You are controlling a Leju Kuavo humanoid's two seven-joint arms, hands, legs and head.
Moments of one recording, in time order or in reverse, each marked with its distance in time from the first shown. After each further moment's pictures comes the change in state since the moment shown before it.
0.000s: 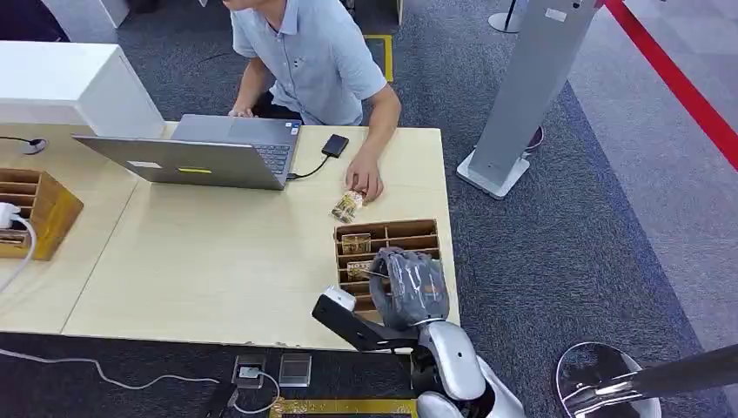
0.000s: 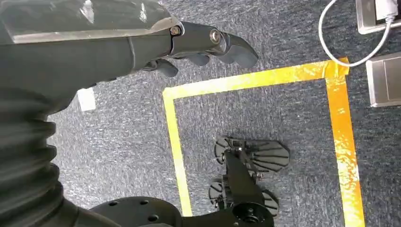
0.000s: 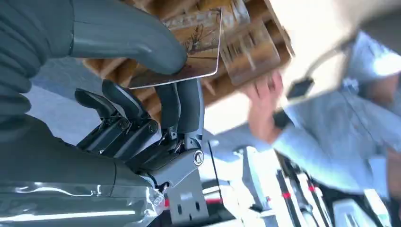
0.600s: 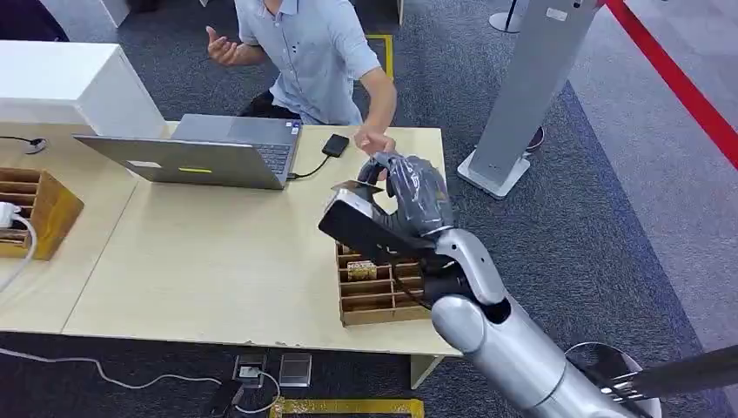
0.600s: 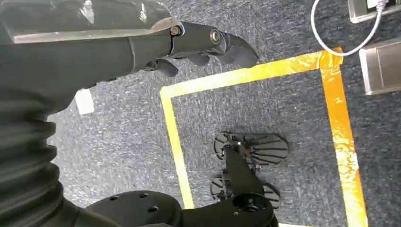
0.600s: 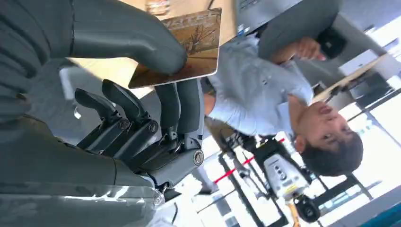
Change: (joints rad) left arm -0.017 -0.001 -0.013 0.000 -0.038 -0.034 0.012; right arm -0.380 0.055 -0.013 0.193 -0.430 -0.083 -0.225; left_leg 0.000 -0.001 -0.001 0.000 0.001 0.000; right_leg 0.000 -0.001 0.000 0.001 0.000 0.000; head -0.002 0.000
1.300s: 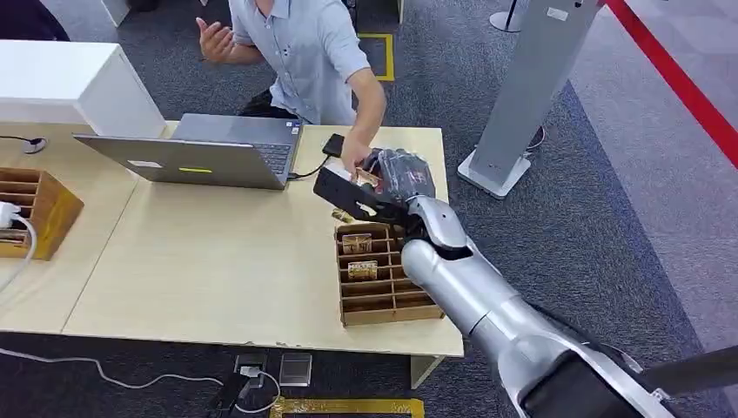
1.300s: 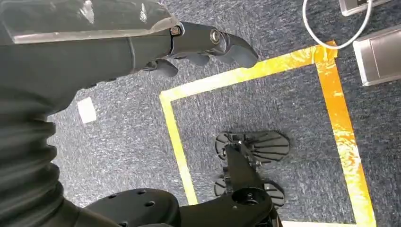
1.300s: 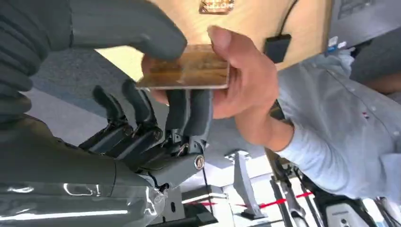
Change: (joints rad) left arm -0.024 -0.002 -0.022 0.000 -0.032 -0.016 0.031; right arm -0.225 0.221 0.051 0.766 0.004 -0.056 -0.087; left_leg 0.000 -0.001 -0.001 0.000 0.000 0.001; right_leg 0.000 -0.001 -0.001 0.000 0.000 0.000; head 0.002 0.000
